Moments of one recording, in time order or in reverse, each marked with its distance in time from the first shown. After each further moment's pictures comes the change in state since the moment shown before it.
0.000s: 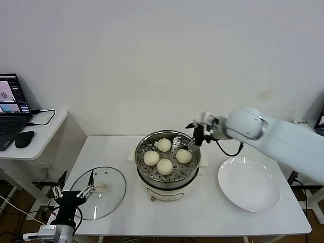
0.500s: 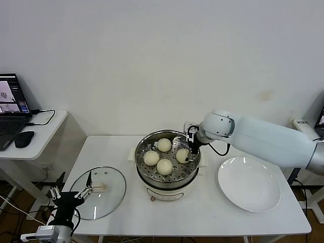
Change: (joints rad) left arm 0.003 0.001 -0.014 -0.001 -0.007 0.013 -0.001; right arm 0.225 0.258 -0.332 -0.260 -0.147 -0.194 -0.269
